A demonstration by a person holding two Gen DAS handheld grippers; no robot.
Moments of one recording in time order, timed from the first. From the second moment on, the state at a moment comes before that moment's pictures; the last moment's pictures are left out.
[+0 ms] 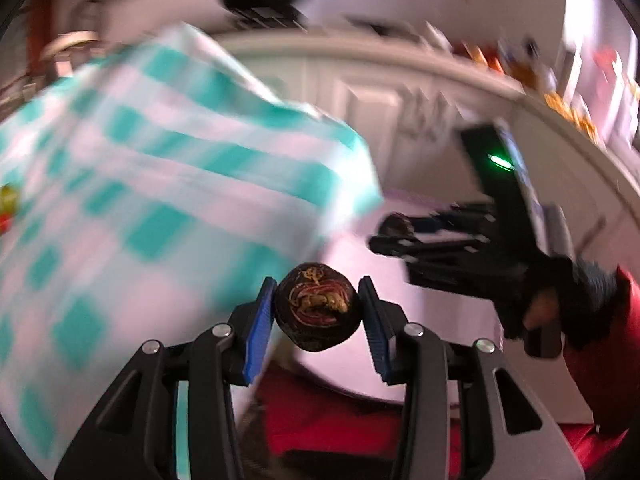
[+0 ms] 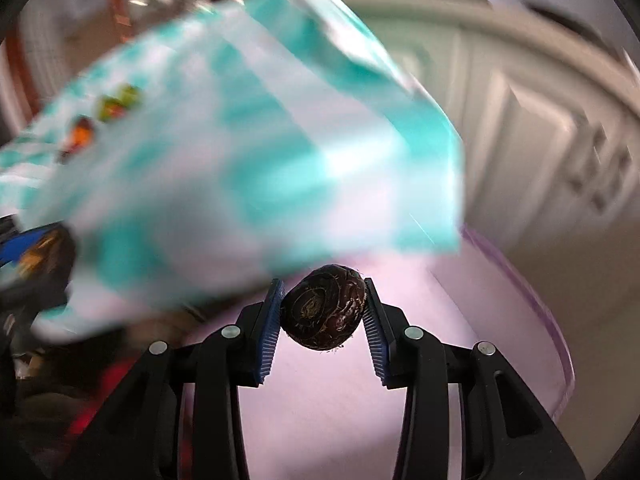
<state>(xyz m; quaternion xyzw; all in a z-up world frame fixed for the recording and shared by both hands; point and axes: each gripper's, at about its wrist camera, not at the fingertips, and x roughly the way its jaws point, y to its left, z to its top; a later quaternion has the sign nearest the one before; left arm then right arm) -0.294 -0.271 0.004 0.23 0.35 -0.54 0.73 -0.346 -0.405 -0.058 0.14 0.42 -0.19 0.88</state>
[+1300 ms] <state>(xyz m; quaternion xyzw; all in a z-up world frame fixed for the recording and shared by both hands) -0.318 -0.328 -0.060 0.28 0.31 -0.59 0.69 -0.385 -0.456 -0.106 0.32 0.40 -0.29 0.81</state>
